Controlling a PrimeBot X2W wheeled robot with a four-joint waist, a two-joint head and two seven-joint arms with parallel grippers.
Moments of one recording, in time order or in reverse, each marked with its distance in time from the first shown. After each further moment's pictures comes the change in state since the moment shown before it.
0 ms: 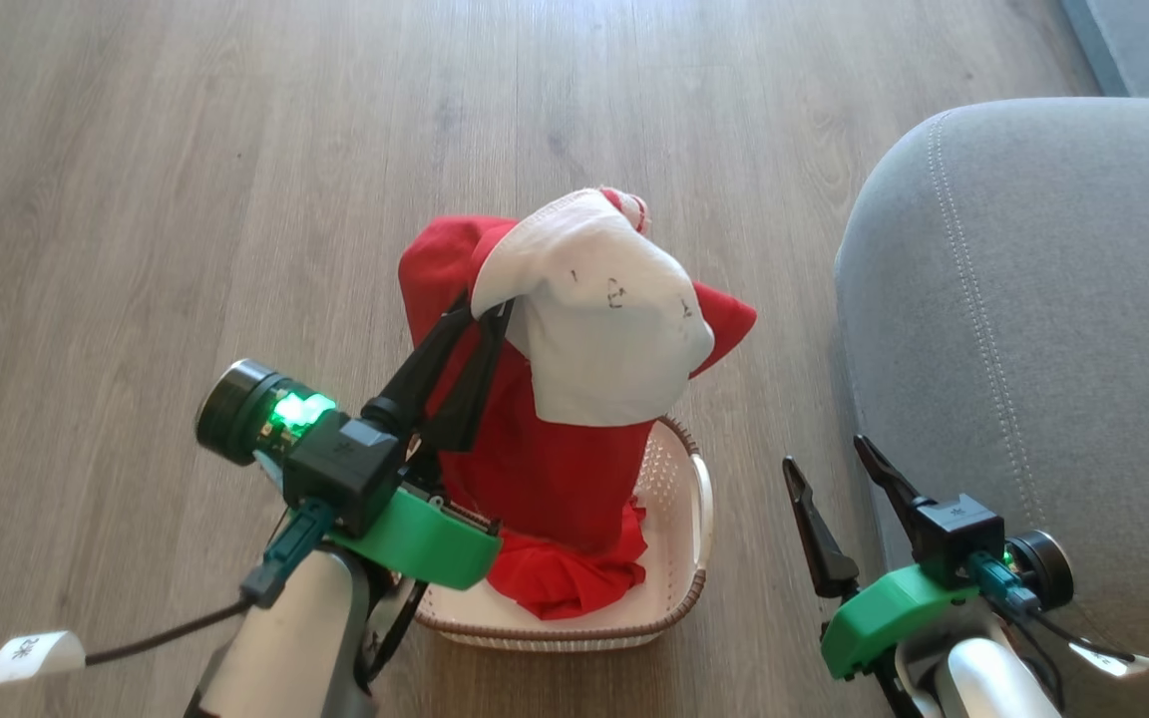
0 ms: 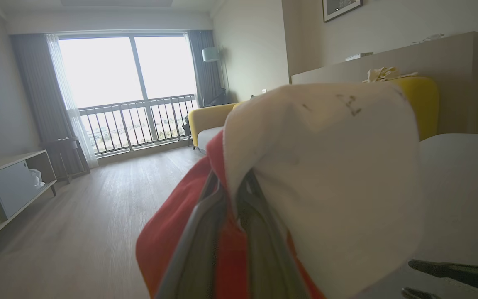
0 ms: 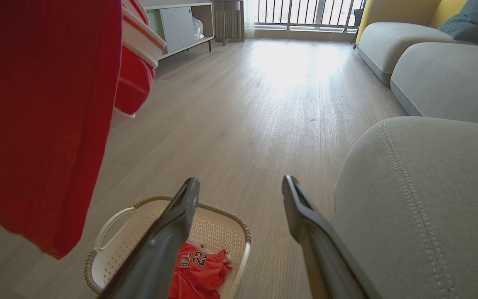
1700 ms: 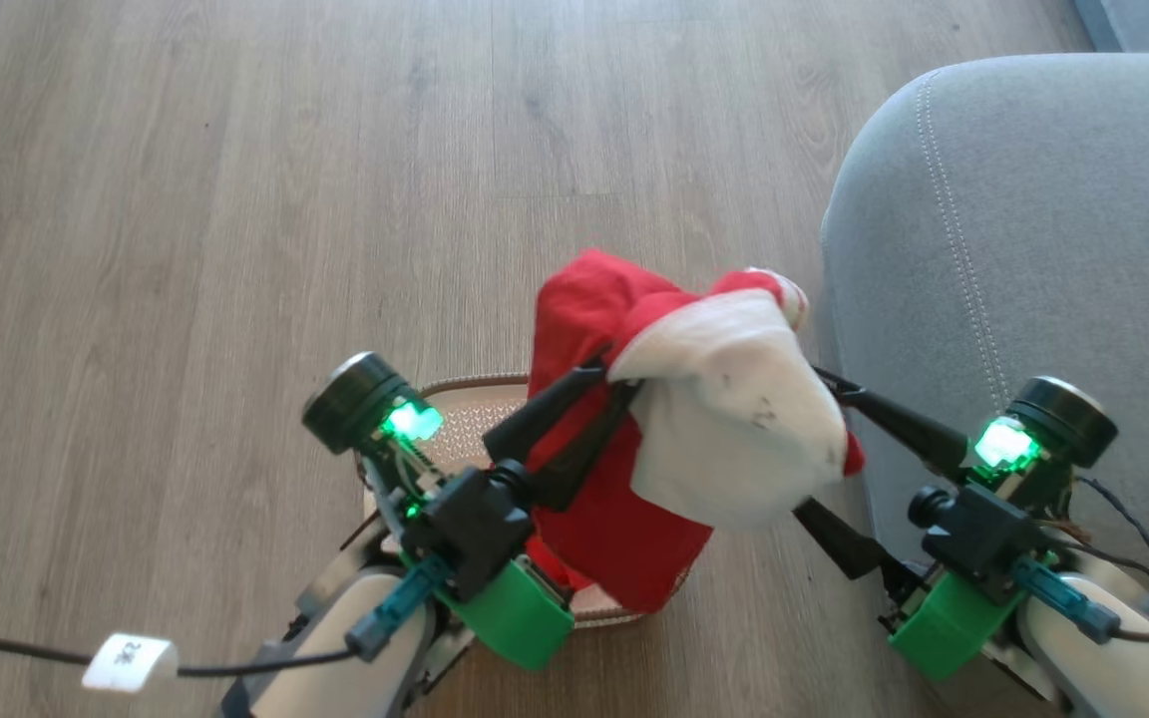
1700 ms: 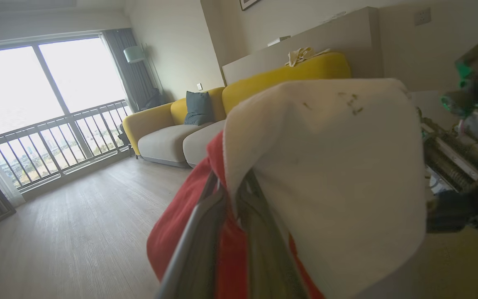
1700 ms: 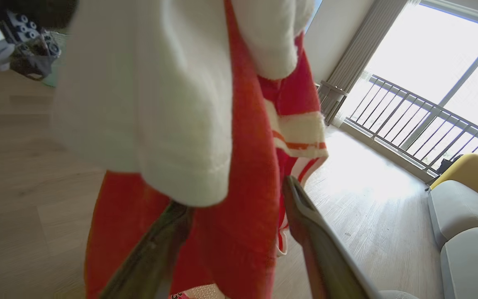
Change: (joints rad) left arm -0.050 0.079 -0.206 -0.029 0.047 -0.044 0.000; right arm -0.155 -0.512 0.437 -0.446 0.077 0.000 0.000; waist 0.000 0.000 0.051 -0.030
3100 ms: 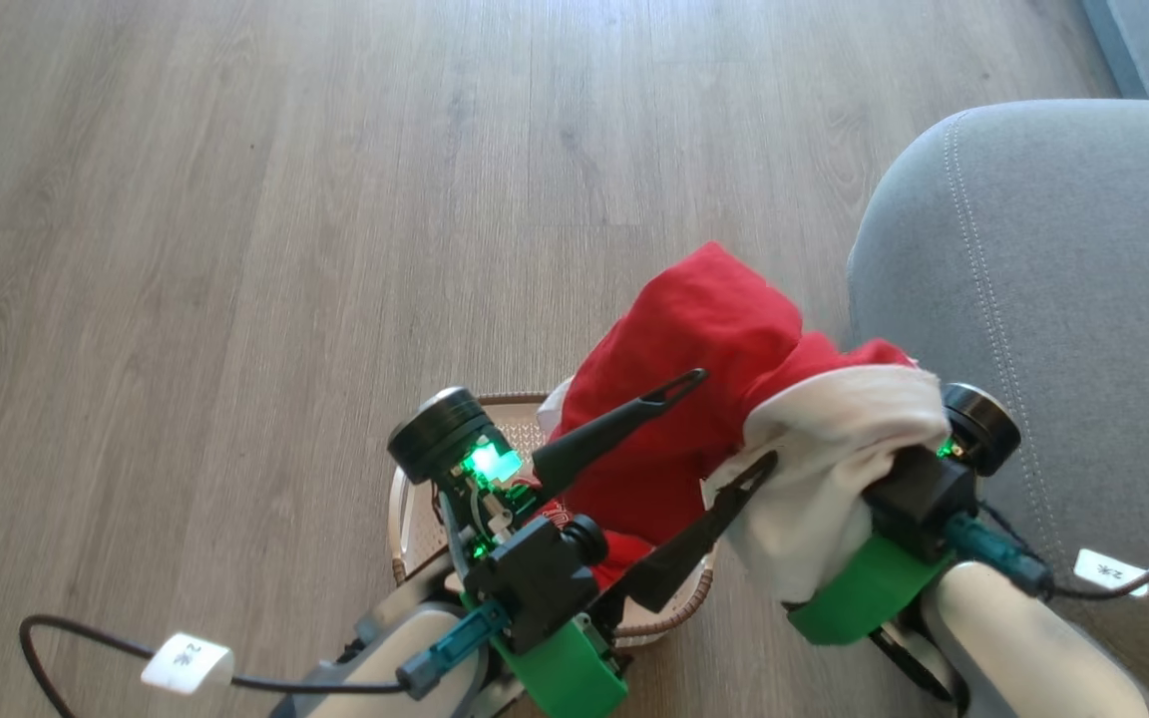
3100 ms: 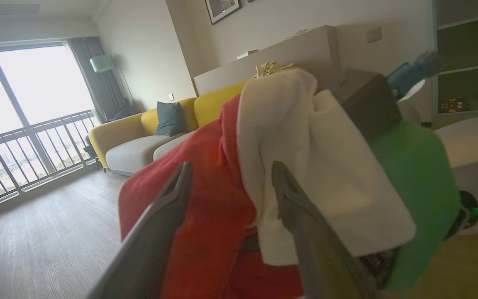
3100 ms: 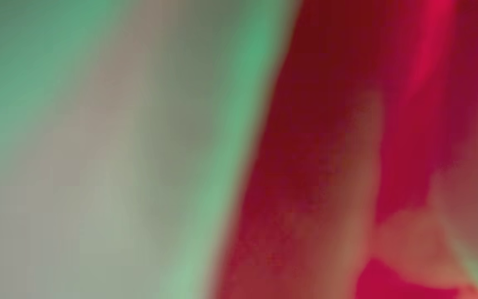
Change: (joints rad) left arm -0.029 0.028 -0.177 -0.021 -0.083 0.000 0.000; right arm -0.030 0.216 -0.003 0.117 0.096 0.000 0.000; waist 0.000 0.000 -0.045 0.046
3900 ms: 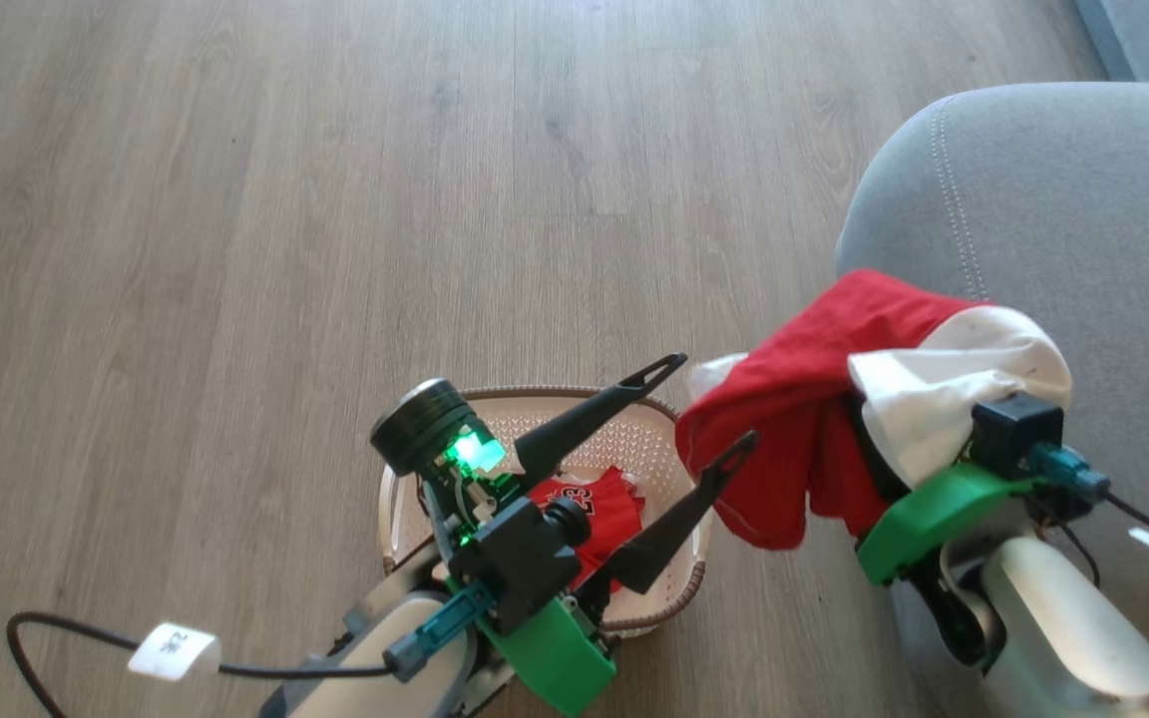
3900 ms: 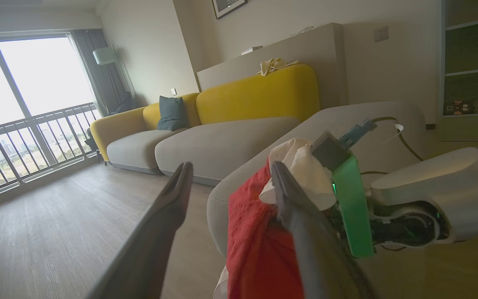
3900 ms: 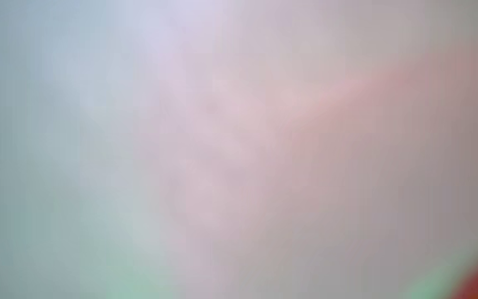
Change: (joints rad) left arm 0.001 -0.005 0.032 0.016 -0.005 0.000 0.000; right arm -0.026 0.096 -0.212 0.441 0.246 0.000 0.006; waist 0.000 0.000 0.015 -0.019
